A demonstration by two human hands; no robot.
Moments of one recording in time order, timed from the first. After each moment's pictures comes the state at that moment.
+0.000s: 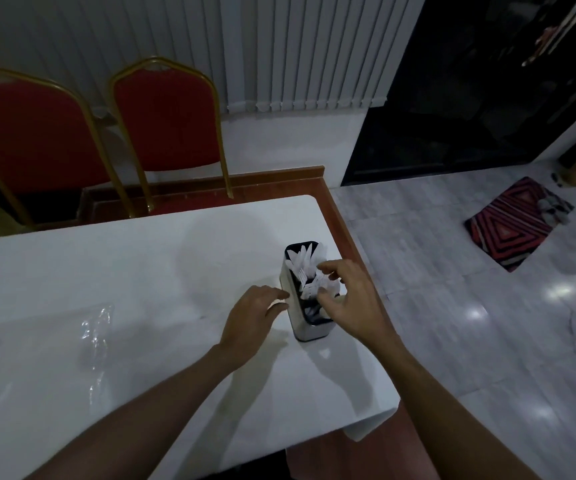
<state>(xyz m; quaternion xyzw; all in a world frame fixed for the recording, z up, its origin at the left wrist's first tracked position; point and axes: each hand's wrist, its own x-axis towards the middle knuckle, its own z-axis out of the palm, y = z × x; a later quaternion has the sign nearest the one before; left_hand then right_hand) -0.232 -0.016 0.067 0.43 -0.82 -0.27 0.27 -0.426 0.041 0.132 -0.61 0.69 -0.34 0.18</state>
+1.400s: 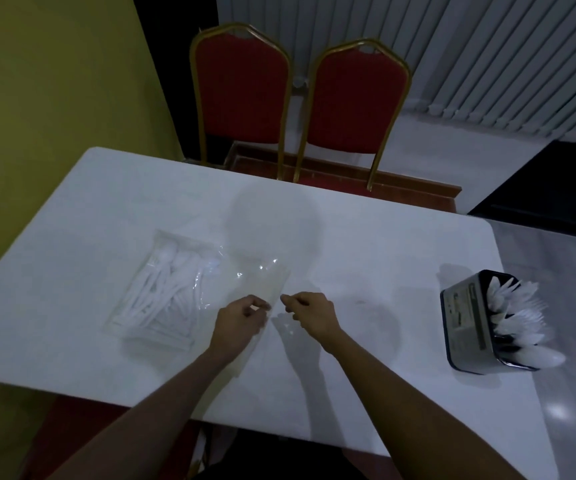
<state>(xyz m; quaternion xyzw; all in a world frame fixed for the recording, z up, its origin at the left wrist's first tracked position) 0.095 0.018 0.036 0.69 -0.48 -0.45 0.30 -0.070 -0.021 0.047 -0.54 0.67 -0.15 0.49</state>
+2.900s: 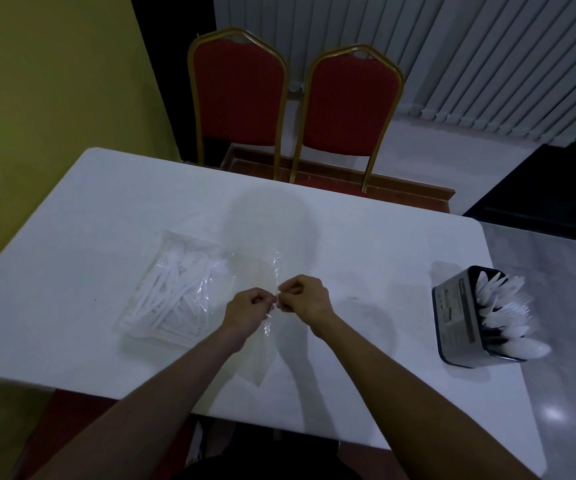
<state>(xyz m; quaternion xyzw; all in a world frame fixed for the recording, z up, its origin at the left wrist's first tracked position) 0.069 0.003 0.048 0.71 -0.38 -0.52 0.30 -0.067 -0.029 0.064 -0.46 0.65 -0.24 0.56</state>
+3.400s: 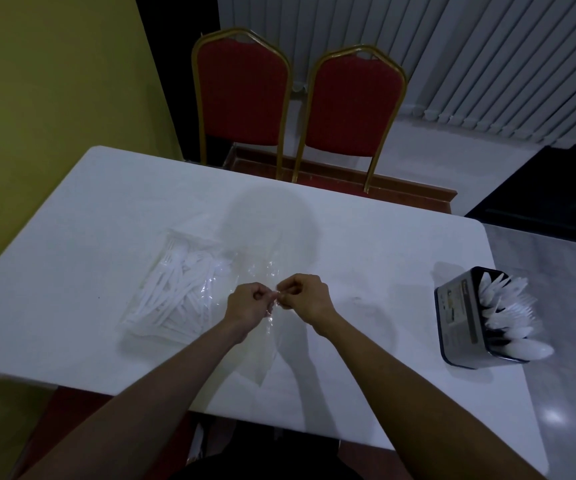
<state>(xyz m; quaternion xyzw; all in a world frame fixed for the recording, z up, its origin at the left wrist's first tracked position) 0.072 -0.002 0.055 0.70 -0.39 -0.50 0.32 -0.064 -0.030 0.066 -0.54 0.64 -0.21 0.51</state>
